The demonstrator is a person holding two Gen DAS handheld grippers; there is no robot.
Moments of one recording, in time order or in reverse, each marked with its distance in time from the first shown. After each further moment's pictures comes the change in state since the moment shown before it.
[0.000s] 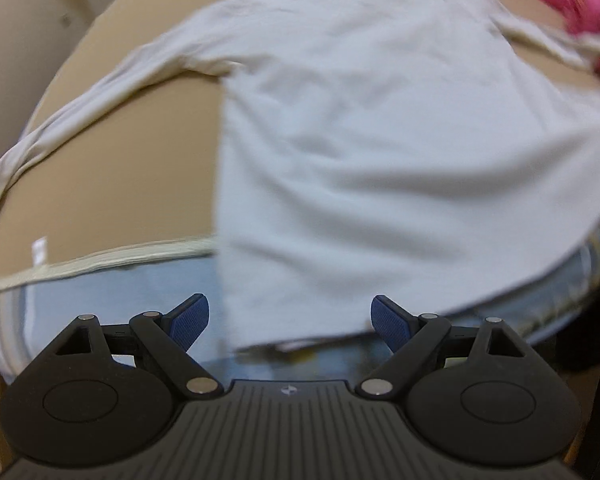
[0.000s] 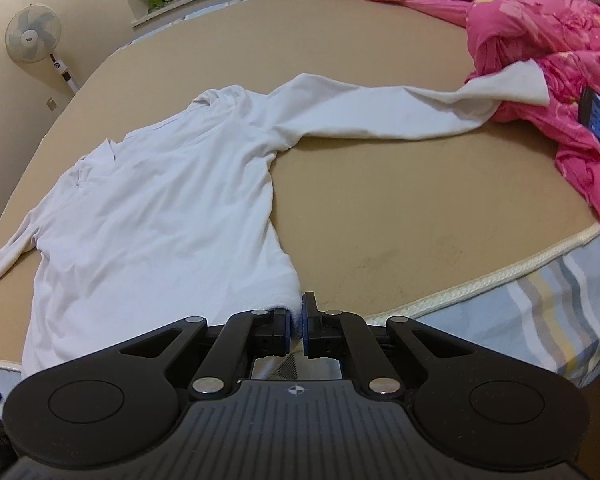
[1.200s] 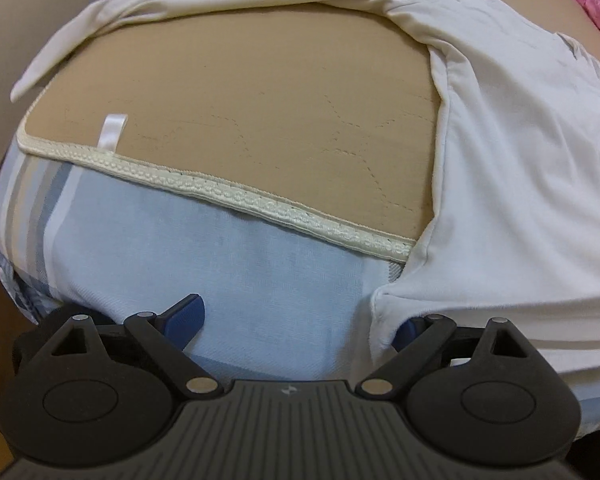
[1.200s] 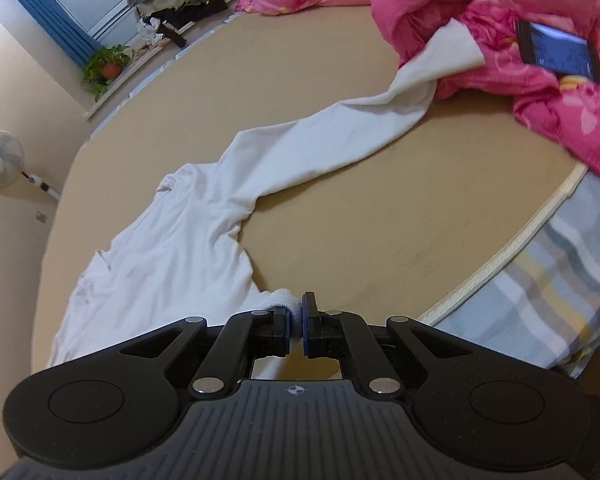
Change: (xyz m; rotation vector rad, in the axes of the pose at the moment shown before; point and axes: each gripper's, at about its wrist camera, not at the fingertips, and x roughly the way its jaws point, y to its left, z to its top) left arm 0.048 0.112 0.004 -0.496 0.145 0.077; right arm -0.013 -0.060 0.034 0.339 -0.054 0.069
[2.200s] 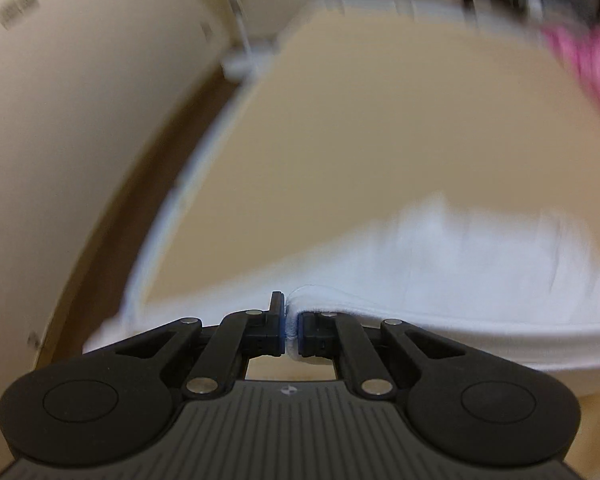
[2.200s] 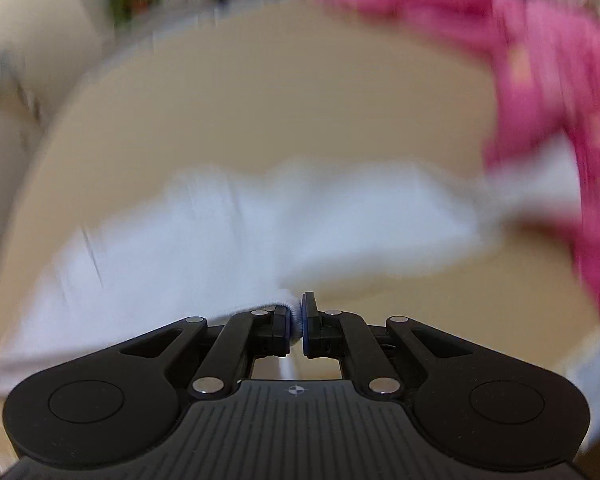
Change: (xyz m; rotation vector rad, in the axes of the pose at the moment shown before) left arm -0.198 -0.082 0.297 0.041 -0.324 0.109; right arm 0.032 0.181 0.164 -0.249 -0.100 -0.049
